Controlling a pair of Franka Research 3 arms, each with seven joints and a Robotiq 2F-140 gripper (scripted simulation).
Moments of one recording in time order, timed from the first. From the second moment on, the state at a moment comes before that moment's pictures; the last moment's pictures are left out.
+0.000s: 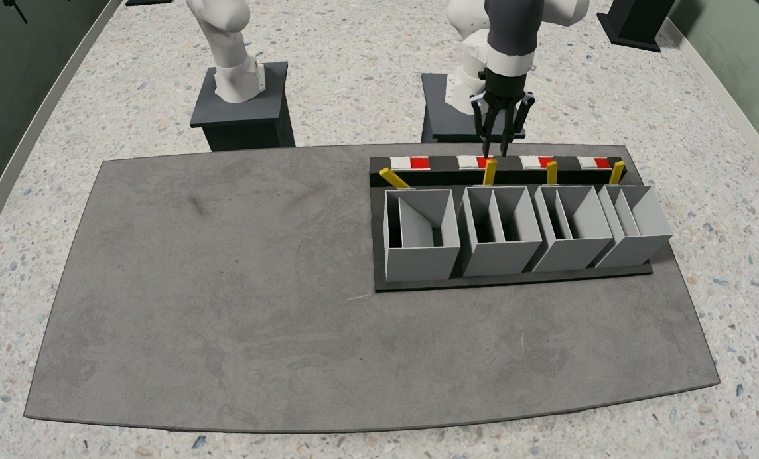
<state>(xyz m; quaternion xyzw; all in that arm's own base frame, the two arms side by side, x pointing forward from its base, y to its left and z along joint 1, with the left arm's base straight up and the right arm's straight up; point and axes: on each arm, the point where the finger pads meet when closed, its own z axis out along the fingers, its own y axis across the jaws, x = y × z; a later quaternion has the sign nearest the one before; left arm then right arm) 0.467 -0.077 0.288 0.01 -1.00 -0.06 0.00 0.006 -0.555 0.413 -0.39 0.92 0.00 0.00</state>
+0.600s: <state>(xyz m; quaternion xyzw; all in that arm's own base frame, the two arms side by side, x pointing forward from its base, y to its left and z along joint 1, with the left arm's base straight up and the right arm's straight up) 0.464 -0.075 0.268 0.01 -1.00 -0.06 0.01 0.006 -0.555 0.413 -0.39 0.92 0.00 0.00</state>
